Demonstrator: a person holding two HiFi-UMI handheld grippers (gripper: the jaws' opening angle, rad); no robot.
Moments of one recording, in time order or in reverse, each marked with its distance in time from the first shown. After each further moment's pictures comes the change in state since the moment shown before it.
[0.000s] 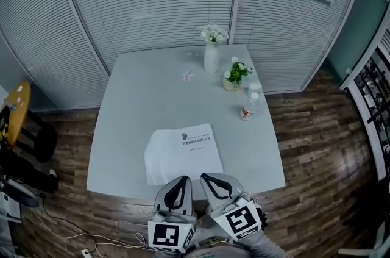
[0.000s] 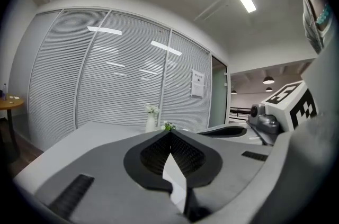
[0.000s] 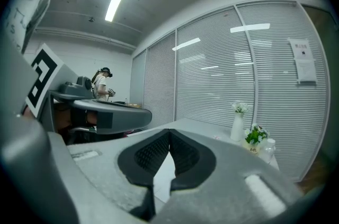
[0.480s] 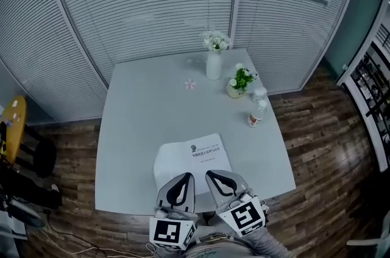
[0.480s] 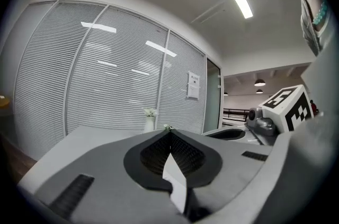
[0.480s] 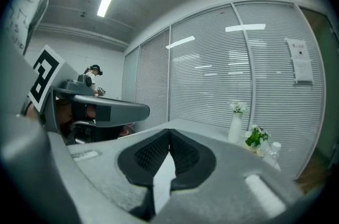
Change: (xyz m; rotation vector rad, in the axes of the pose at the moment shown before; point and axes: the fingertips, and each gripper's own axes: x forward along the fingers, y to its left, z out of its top) left arm 0.042 0.067 0.020 0.010 -0.015 -0.107; right arm 0.074 -0.017 0.014 0.020 0.018 -0.079
